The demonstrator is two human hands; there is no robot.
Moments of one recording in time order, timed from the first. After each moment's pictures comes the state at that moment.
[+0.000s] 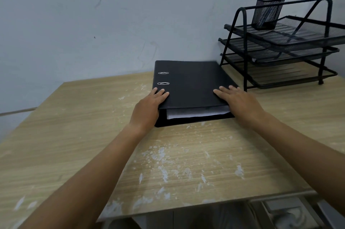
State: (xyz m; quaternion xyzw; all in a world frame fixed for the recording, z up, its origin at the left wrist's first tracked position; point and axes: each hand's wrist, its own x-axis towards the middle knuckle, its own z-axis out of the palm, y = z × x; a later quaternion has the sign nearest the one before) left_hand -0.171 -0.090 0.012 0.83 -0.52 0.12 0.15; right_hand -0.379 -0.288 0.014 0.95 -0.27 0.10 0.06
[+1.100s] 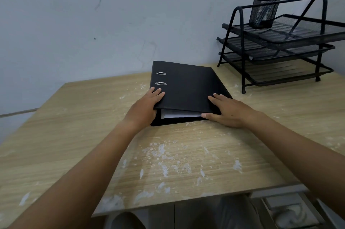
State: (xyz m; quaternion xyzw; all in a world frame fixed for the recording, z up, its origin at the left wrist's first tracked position) left_hand -0.166 -0.075 0.018 0.82 -0.54 0.03 0.18; right_hand -0.381 -0.264 0.012 0.95 -0.28 -0.02 -0.11
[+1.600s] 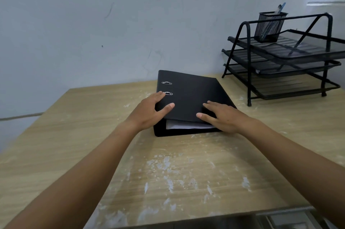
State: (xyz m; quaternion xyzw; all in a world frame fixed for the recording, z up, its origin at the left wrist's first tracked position) left_hand -0.154 -0.078 0.036 0.81 -0.49 -0.05 0.32; right_hand -0.351 -0.257 0.026 0.95 -0.26 0.01 -0.16
